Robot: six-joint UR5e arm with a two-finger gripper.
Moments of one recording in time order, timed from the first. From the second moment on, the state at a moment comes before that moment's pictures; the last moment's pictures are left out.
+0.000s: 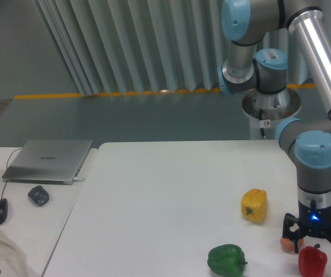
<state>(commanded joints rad) 2.41 -2.15 -1.39 -0.89 1.56 0.51</state>
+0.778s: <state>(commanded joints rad) 2.40 -2.18 -1.38 -0.89 1.56 0.45</state>
